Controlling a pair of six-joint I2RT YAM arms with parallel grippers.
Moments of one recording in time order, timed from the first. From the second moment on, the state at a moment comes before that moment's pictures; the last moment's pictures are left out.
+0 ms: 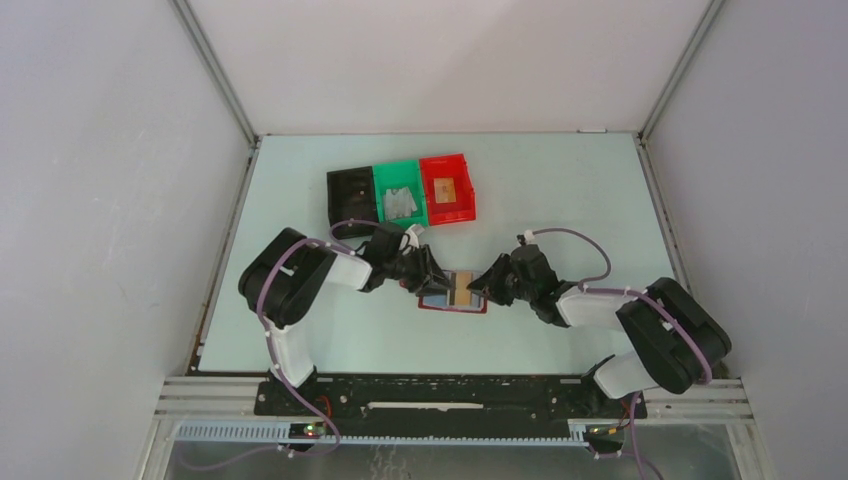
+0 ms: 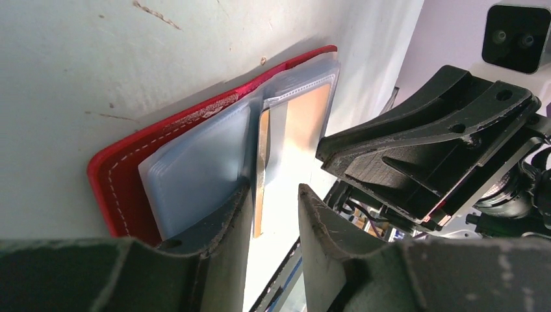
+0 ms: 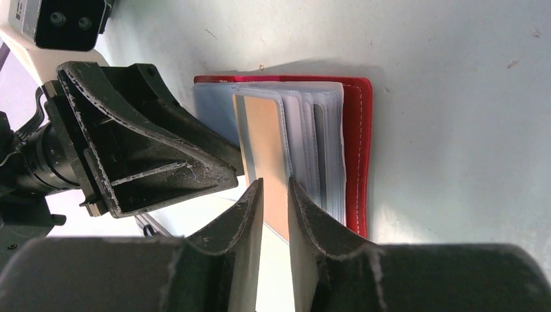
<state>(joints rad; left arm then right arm) -0.55 1.86 0.73 0.39 0.69 -0.99 0.60 1.44 0.44 0.35 -0.17 1.10</state>
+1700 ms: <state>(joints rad) -0.51 1.82 0.56 0.56 0.69 -1.04 0.60 1.61 0.52 0.41 -0.19 1.19</state>
